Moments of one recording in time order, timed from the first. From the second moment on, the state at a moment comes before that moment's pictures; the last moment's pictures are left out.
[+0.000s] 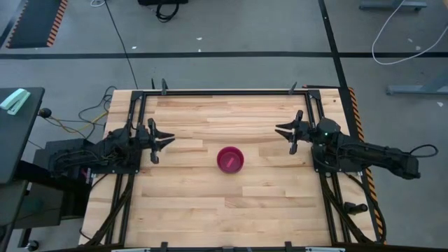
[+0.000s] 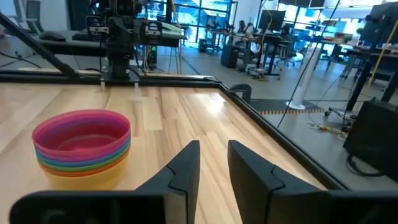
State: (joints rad) left arm 0.18 0.01 0.01 0.01 -0.03 0.01; right arm -0.44 0.29 0.01 0.22 -0.17 -0.13
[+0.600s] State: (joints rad) left arm 0.18 0.01 0.01 0.01 -0.04 0.01; right arm -0.44 0.29 0.01 0.10 -0.17 -0.16
